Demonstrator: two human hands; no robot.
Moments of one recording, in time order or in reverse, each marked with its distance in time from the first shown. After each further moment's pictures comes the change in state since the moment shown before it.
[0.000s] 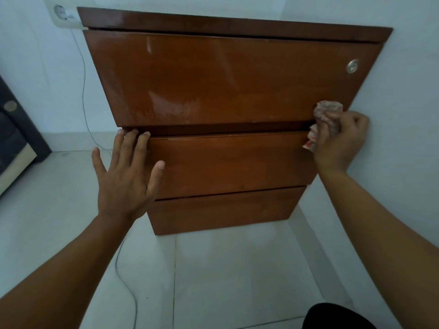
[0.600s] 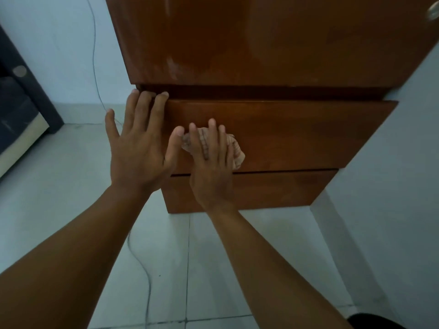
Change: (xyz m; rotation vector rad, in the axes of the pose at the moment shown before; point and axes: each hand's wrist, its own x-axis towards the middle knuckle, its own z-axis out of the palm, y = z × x) left_hand -0.001 -0.006 0.013 -0.044 0.041 0.002; right_hand -0.246 -0.144 0.129 -0.052 -0.366 -0.406
